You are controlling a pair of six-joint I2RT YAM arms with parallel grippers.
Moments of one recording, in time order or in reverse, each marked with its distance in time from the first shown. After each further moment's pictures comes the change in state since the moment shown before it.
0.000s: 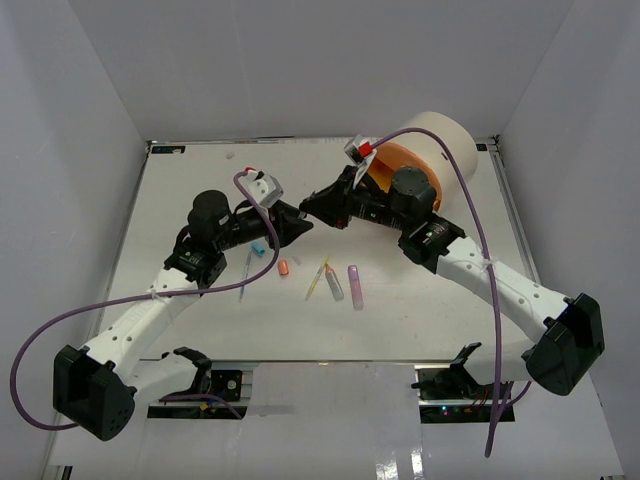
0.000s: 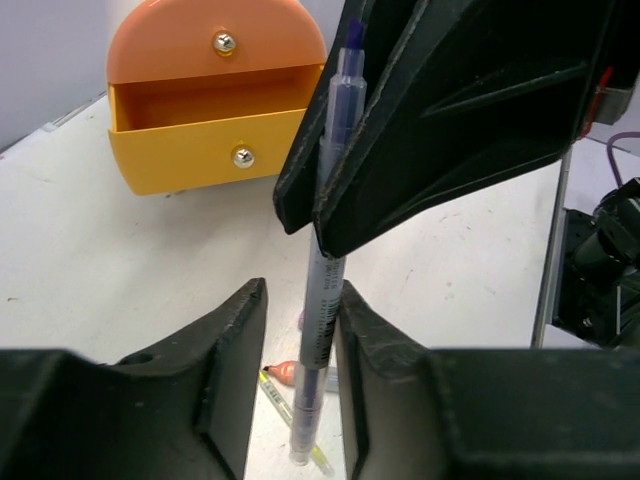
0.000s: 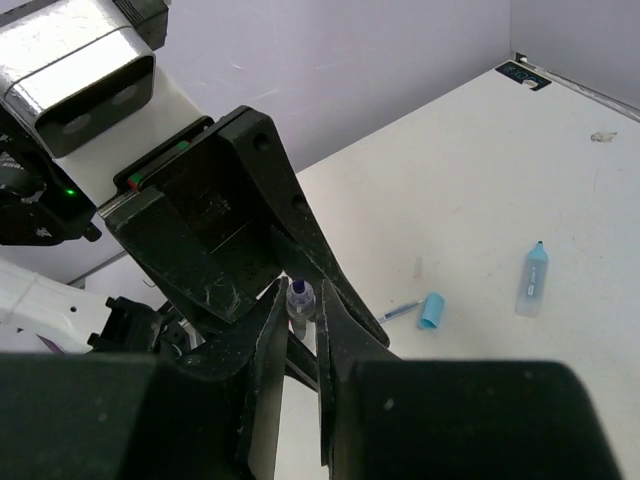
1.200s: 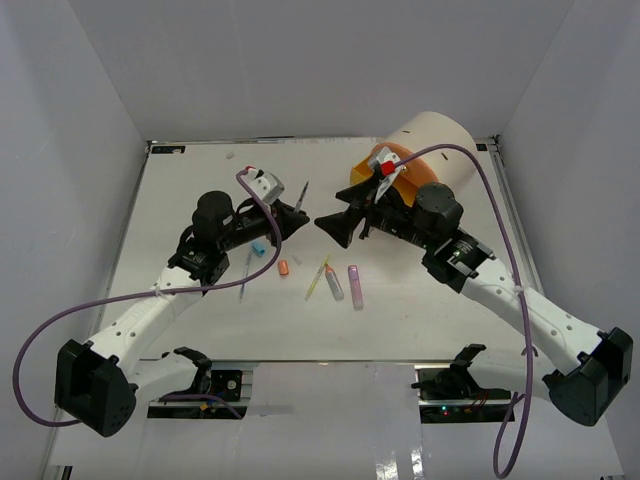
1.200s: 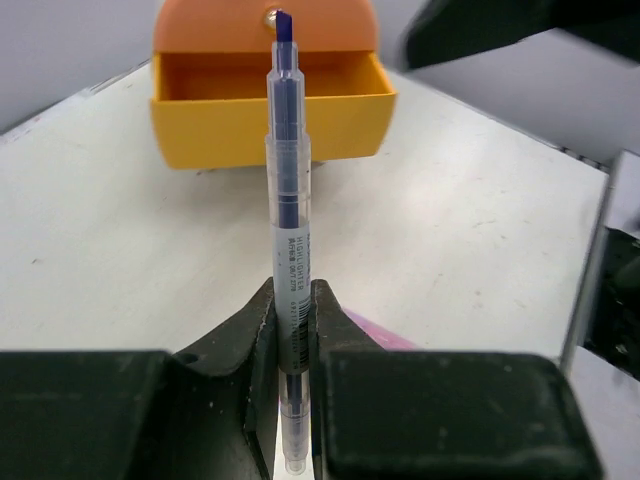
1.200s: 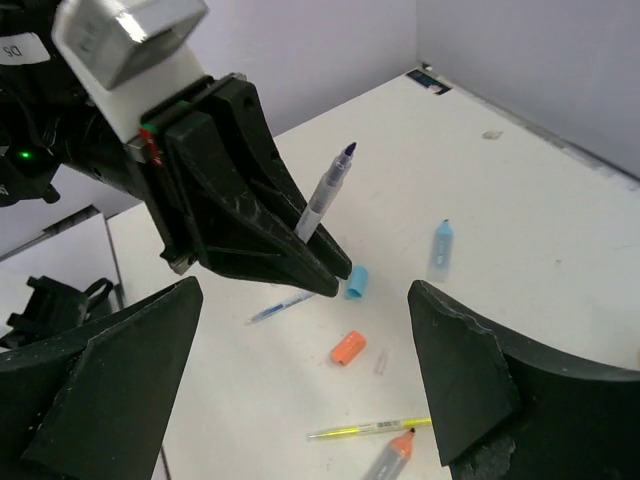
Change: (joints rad) left arm -0.001 0.016 -0.016 0.026 -0.051 -0.024; right arm -0.005 -0.163 -0.099 -0.109 0.115 -0.144
